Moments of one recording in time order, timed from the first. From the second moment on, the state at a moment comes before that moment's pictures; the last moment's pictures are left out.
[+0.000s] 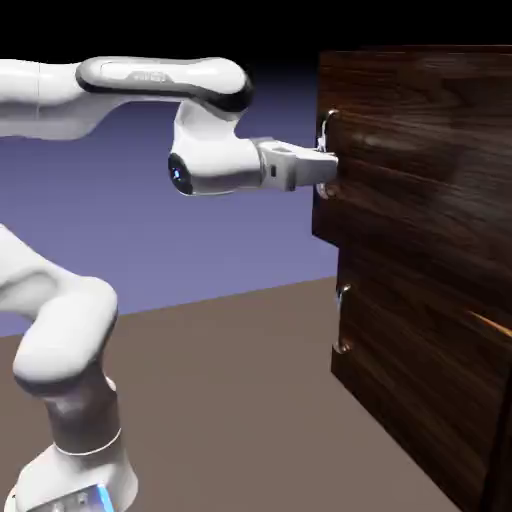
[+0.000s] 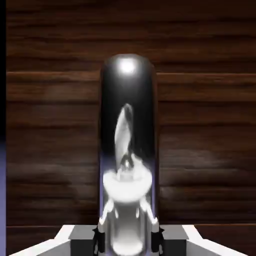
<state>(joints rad) -0.27 -0.78 0.42 -2.49 2.64 2.89 -1.57</state>
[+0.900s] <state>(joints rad) 0.24 -1.32 -0.16 -2.91 1.49 2.83 -0.86</state>
